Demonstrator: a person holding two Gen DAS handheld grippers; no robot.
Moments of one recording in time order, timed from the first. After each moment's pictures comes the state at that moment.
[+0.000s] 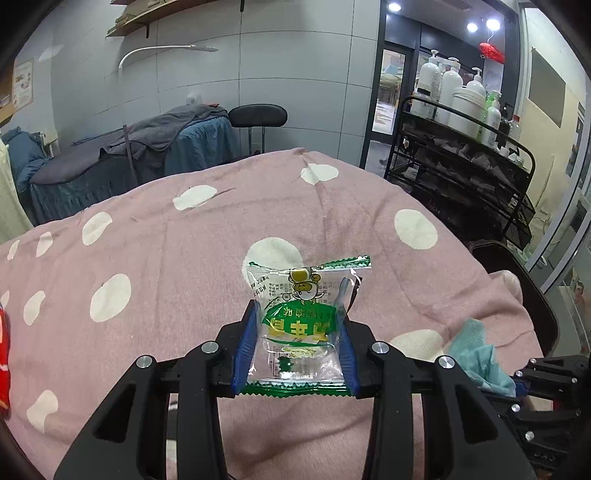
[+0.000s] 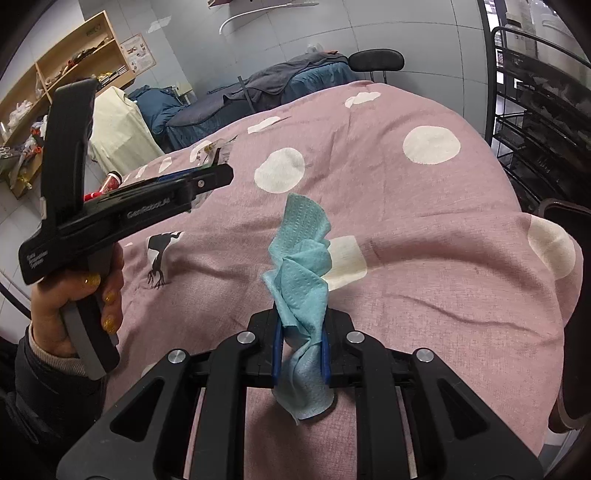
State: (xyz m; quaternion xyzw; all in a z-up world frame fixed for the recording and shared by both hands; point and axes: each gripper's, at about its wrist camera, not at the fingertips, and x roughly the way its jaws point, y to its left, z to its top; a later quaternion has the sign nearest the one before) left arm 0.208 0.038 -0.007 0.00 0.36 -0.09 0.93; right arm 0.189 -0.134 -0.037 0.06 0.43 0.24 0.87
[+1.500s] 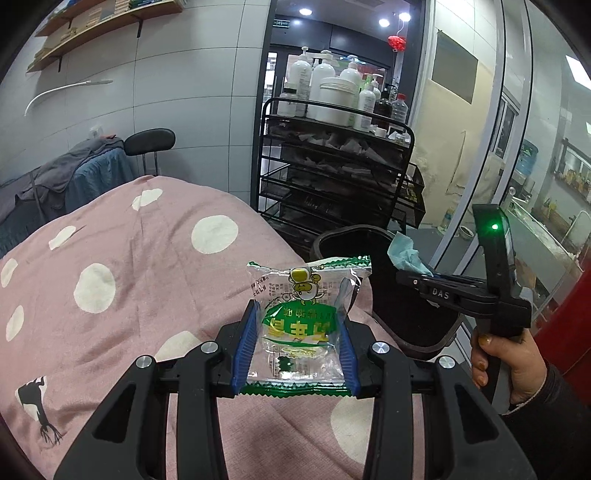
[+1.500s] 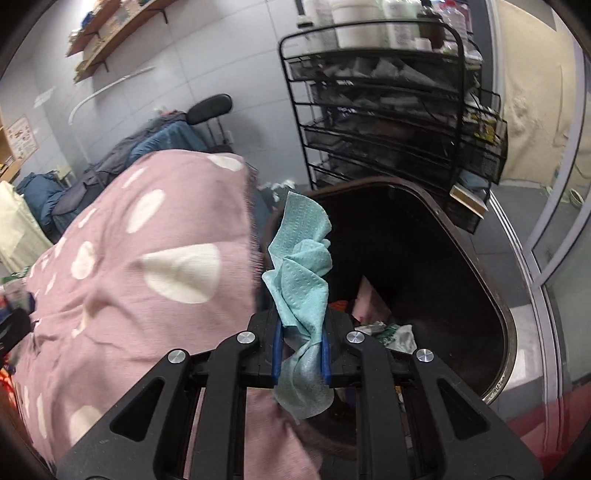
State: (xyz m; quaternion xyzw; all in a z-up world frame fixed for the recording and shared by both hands) left arm 0.147 -0.115 0.006 0.03 0.32 -0.26 0.91; right arm 0.201 -0.362 -0.057 0.13 0.39 -0.03 0.91
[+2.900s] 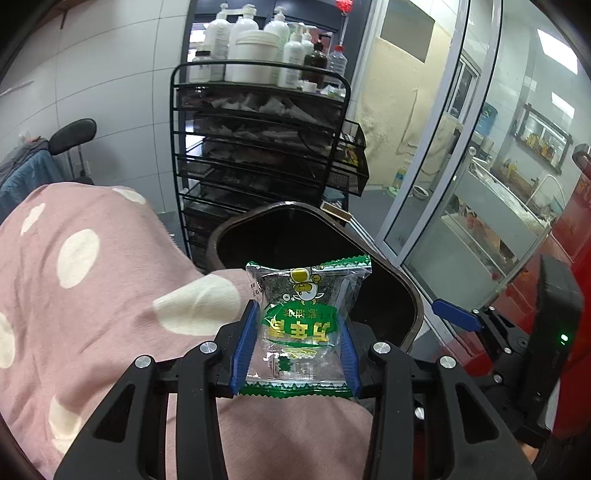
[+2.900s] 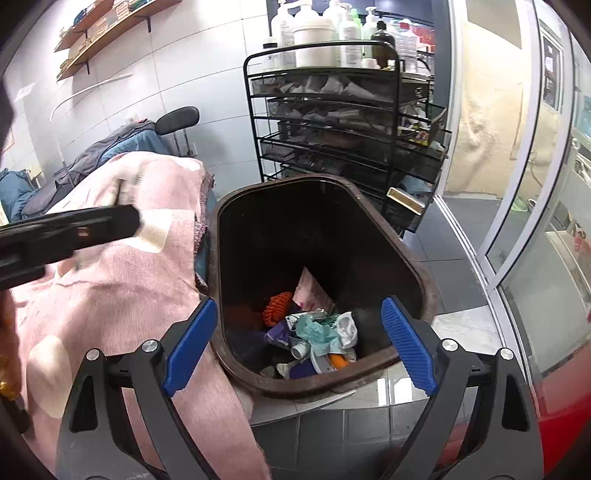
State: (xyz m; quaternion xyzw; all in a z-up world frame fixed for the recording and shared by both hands) left arm 0.184 -0.238 -0.018 0.06 0.38 -0.36 0.85; right arm 0.123 -0.379 -0.059 0.09 0.35 -0.11 0.93
